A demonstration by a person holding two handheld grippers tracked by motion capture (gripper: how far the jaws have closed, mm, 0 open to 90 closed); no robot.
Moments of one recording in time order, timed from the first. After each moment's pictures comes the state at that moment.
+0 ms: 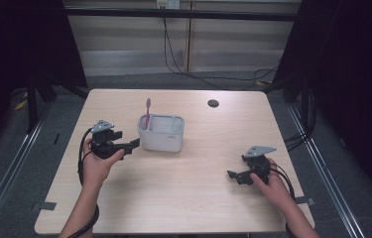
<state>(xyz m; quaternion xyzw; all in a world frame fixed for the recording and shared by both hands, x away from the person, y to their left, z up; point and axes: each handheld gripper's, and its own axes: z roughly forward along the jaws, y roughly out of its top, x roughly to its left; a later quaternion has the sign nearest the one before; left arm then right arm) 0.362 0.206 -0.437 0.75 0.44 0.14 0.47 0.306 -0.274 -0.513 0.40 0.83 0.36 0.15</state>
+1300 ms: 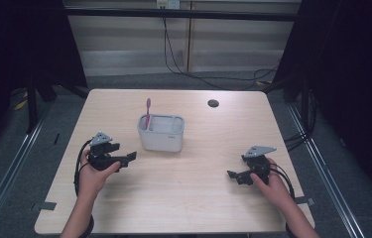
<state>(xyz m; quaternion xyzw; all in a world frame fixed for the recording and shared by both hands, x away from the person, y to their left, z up) 0.348 0.222 -0.472 0.77 0.43 0.13 0.45 0.306 -0.273 -0.513 0.40 0.83 0.36 0.15</state>
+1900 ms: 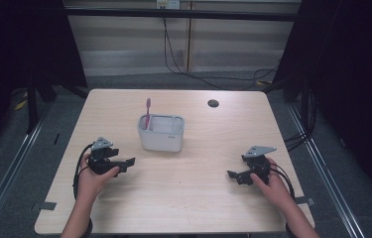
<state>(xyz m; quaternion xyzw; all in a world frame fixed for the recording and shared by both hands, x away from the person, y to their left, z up) 0.346 0.227 -0.489 0.79 0.43 0.12 0.43 0.306 -0.273 -0.513 0.40 0.83 0.36 0.15</state>
